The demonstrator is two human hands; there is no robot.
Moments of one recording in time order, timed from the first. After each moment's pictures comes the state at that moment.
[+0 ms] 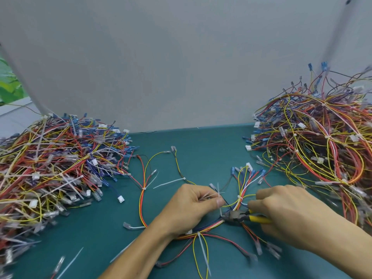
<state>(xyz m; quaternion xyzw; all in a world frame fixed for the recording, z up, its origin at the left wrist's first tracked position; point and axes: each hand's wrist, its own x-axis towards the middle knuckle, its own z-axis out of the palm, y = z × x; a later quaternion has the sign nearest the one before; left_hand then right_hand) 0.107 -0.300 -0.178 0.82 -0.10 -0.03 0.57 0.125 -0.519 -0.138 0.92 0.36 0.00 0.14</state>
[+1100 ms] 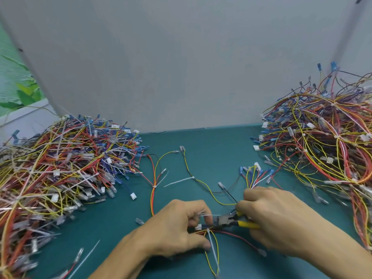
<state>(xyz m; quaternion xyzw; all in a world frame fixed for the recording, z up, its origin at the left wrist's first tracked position) 0.062 -0.259 -0.165 0.91 -0.17 -0.07 0.38 0.110 -0.492 -0.140 0.91 0.41 0.02 0.06</state>
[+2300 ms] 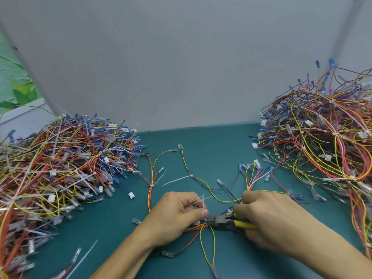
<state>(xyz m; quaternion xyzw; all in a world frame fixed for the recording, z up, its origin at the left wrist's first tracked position) 0.072 -0.260 -0.173 0.88 -0.09 -0.02 0.46 0.111 -0.490 -0.156 0.92 0.39 0.02 0.03</state>
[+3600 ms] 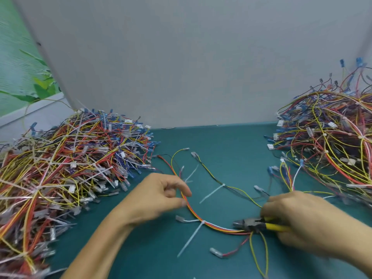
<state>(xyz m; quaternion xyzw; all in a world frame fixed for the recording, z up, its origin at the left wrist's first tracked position) 0.069 -0.202 -0.147 0.89 -0.05 0.00 0.45 0.121 -0.507 -0.145 0.92 0.38 -0.05 0.03</state>
